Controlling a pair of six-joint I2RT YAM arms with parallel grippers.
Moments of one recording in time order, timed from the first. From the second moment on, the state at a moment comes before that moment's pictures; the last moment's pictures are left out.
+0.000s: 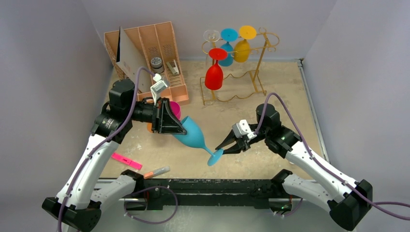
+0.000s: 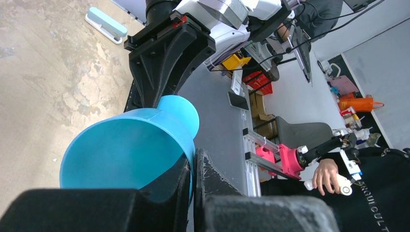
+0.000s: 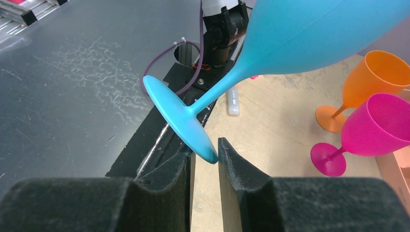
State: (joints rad) left arm -0.36 0.95 1.15 -0.48 1.28 -0.49; right arm 0.65 0.92 0.75 -0.19 -1.27 -0.45
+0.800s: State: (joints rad) left arm -0.36 0.96 1.19 -0.76 1.10 -0.32; right arm 0.65 0.93 0.75 -0.21 -0.96 -0.40
